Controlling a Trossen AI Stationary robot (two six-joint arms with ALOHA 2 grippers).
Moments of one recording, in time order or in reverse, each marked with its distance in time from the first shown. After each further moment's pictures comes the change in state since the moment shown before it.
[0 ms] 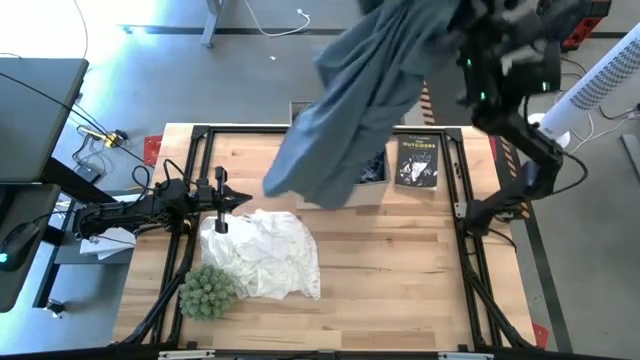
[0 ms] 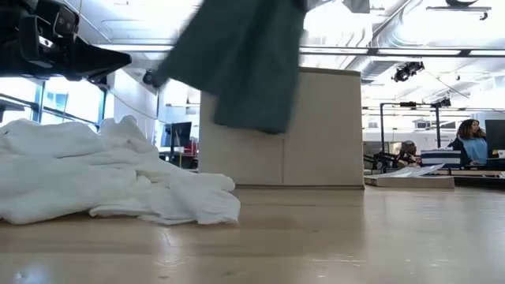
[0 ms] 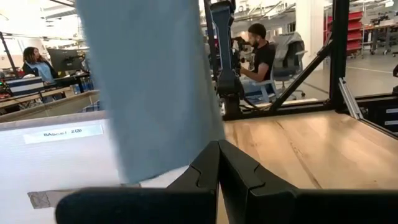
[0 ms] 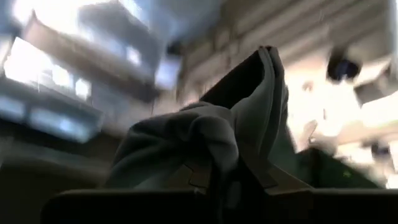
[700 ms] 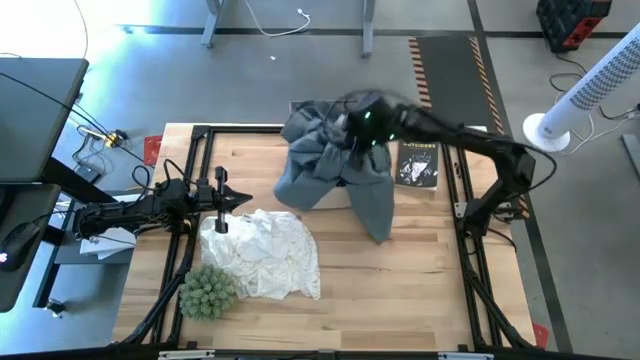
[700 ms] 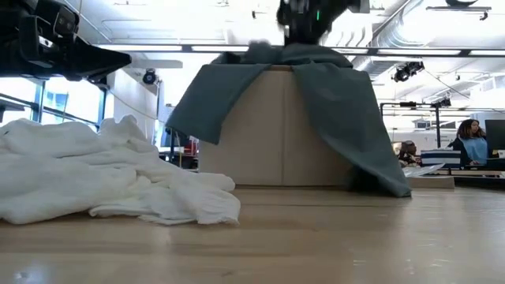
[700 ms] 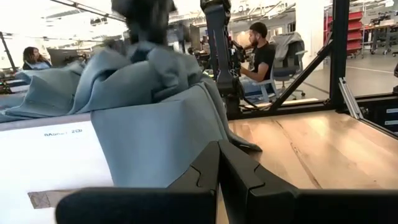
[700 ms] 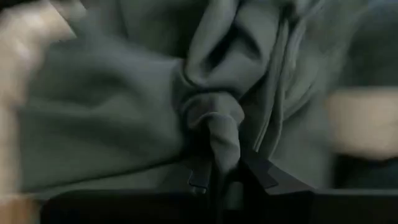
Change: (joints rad) left arm 0.000 0.000 0.000 -0.001 0.000 0.000; right arm -0.140 0.150 -0.488 -1.186 -0.416 0.383
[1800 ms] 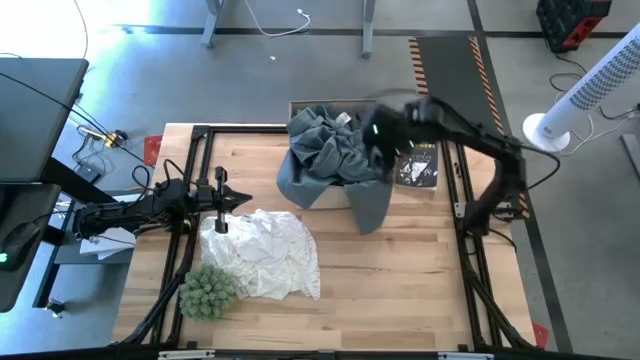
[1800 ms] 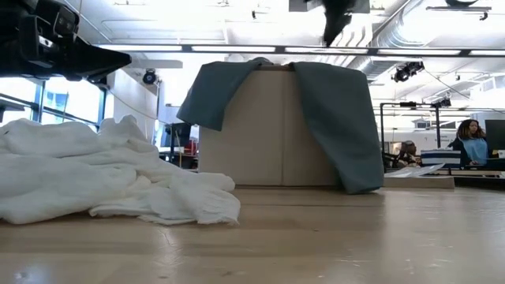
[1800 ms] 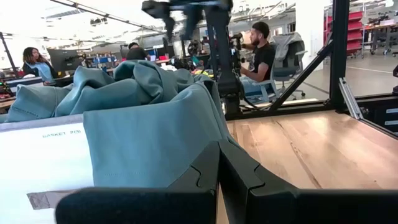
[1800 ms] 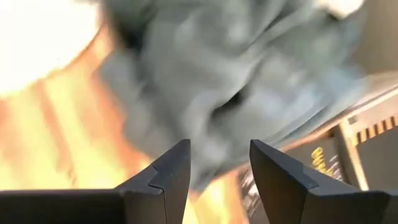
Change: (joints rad) left arm 0.000 0.000 0.000 0.000 0.000 0.000; right arm 0.183 0.050 0.472 -0.862 0.239 0.167
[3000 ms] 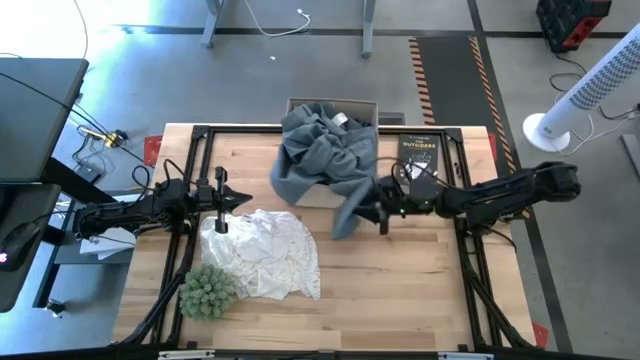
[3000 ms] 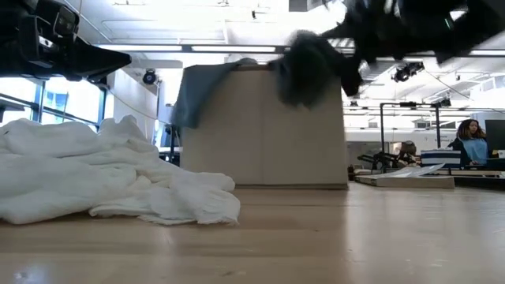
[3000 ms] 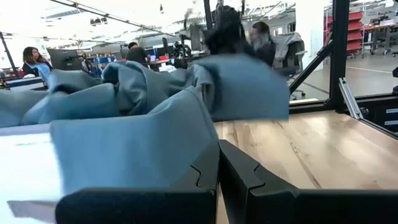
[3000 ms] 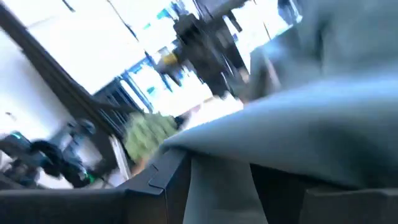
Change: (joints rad) left arm 0.000 0.000 0.000 0.000 0.000 0.000; right arm 0.250 -0.450 -1.511 2.208 -0.115 0.474
